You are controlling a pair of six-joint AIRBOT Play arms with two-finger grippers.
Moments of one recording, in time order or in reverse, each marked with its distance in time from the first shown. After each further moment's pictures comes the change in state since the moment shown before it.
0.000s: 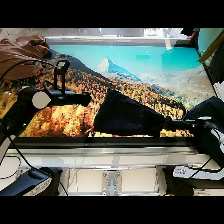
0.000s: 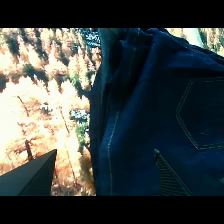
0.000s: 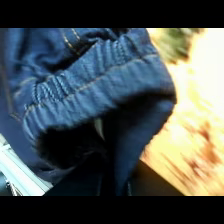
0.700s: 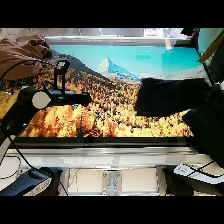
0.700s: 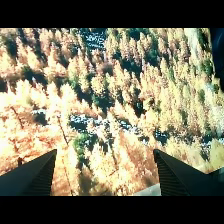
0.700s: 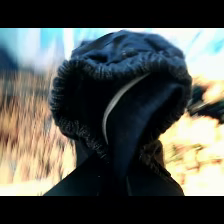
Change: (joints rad) left arm 0.000 0.000 0.000 0.000 0.000 0.000; right arm -0.384 0.138 0.640 -0.007 0.155 0.321
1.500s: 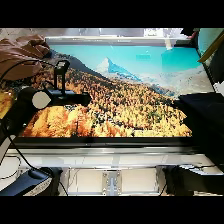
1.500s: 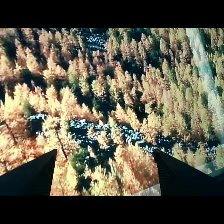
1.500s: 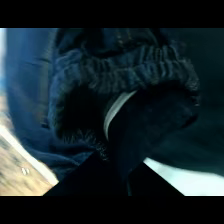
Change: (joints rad) left arm 0.000 0.000 0.000 0.003 0.000 0.000; right arm -0.614 0.129 -0.152 -0.425 0.168 0.122
